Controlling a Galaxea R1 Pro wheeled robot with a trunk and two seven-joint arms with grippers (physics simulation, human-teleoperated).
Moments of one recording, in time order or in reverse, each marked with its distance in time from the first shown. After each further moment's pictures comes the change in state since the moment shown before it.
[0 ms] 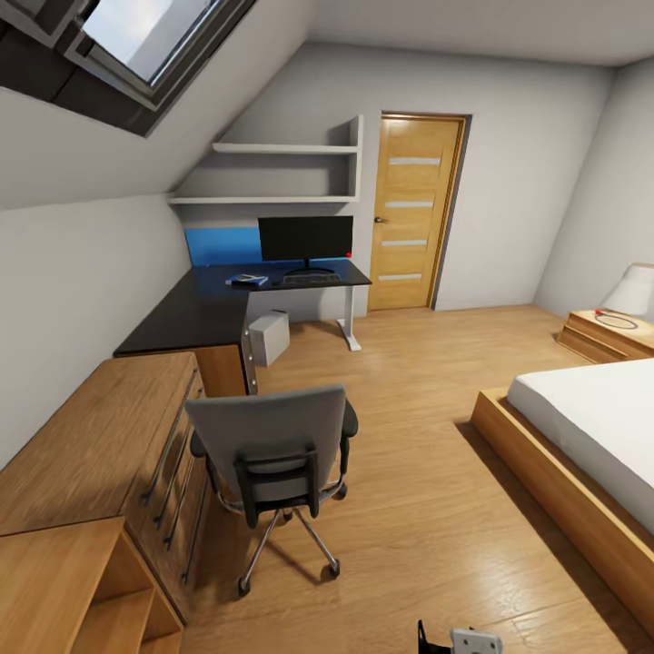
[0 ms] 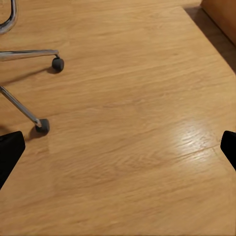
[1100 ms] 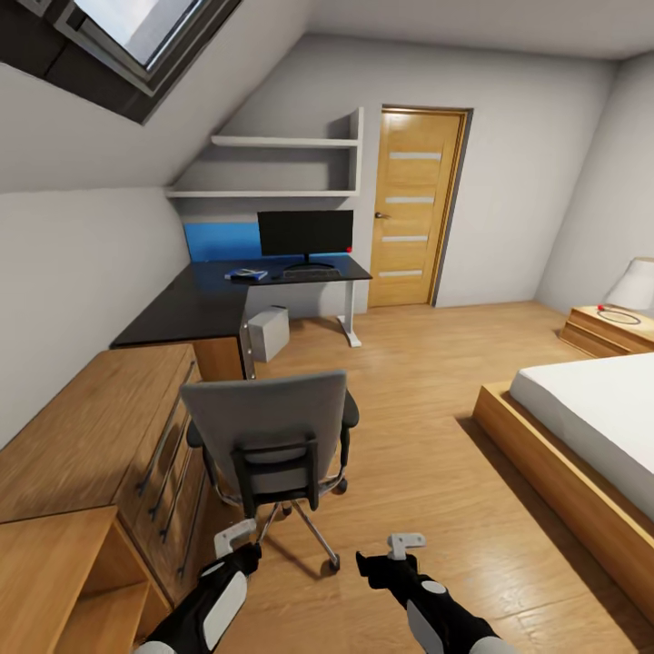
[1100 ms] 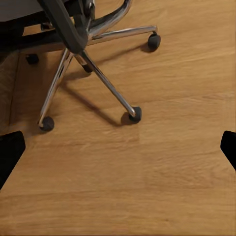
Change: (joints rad) left arm -0.494 -0.096 0.000 -0.030 0.002 0.407 0.161; right arm -0.161 0.055 -0.012 -0.280 -0.010 0.635 0.268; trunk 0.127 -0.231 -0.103
